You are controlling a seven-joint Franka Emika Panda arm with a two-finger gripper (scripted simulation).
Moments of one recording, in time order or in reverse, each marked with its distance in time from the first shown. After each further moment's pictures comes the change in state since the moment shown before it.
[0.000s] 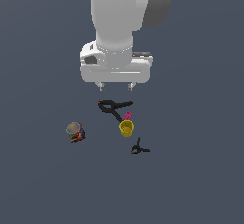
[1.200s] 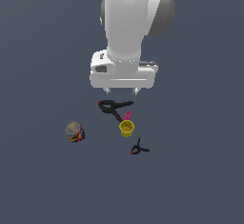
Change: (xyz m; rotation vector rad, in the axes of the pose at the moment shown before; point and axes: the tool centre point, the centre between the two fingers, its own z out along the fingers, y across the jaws) arm -0.003 -0.019 0.027 -0.021 -0.011 -0.015
